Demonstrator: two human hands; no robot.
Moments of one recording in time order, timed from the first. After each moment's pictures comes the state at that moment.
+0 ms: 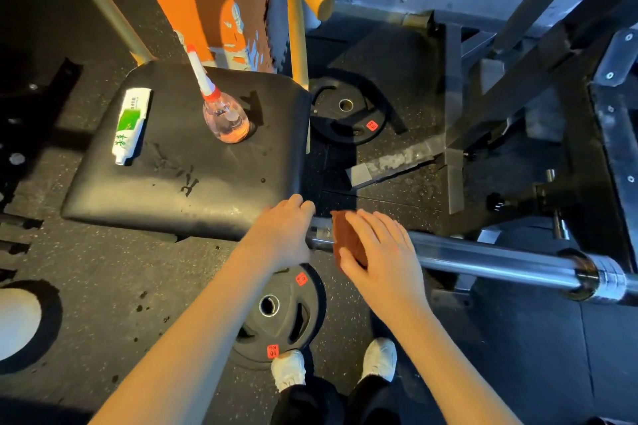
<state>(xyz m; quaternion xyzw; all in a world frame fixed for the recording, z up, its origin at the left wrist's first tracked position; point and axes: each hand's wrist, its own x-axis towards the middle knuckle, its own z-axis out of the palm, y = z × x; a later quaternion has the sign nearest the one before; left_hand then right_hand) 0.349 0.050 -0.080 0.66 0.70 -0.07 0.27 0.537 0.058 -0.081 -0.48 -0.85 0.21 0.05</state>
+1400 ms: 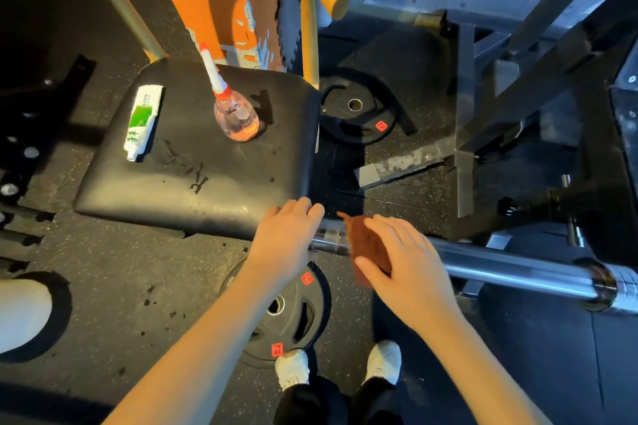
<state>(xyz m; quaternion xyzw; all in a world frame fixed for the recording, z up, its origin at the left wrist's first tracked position) 0.355 0.032 -0.077 0.67 0.72 -0.06 0.16 0.553 0.067 -0.062 -0.47 -0.83 0.28 -0.01</state>
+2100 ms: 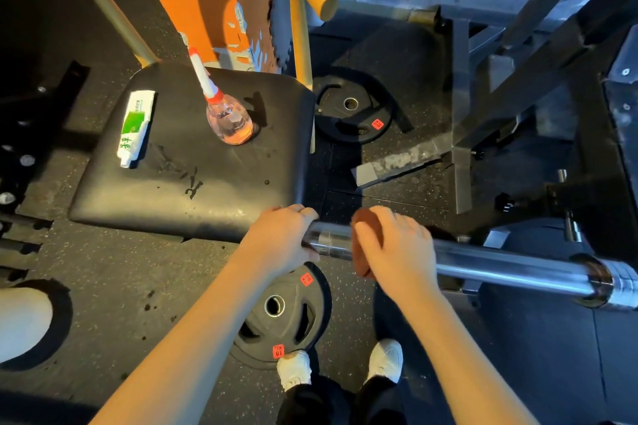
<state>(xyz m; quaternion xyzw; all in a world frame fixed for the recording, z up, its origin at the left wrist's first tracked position) 0.344 0.045 -0.067 0.65 0.70 -0.06 0.28 0.531 0.085 -0.075 -0.57 -0.78 0.27 0.00</state>
